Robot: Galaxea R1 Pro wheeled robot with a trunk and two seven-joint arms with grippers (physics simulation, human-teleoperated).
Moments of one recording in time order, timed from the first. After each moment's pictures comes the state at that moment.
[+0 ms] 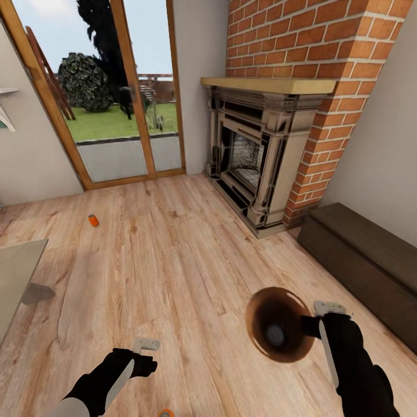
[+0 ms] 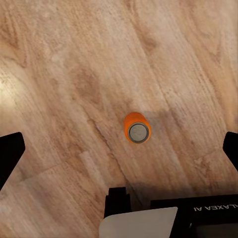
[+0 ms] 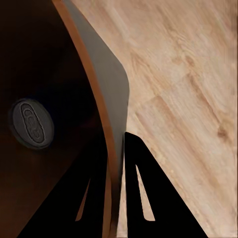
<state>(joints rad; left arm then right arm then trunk) -0.52 0.06 -0.27 -0.57 0.22 0.53 0.04 -0.37 0.02 -0.25 -1.41 0.20 1.04 0.02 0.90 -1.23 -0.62</state>
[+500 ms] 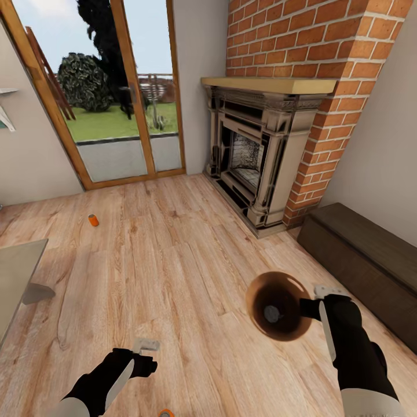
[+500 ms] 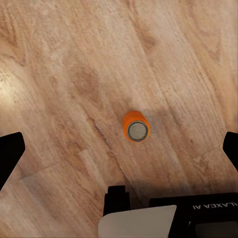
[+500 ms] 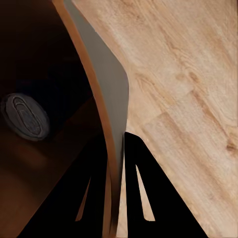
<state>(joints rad) -0.52 0.06 -0.27 -0.57 0.23 0.54 0.04 -0.49 0.01 -0.28 -1.35 0.17 1.05 0.01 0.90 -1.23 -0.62</state>
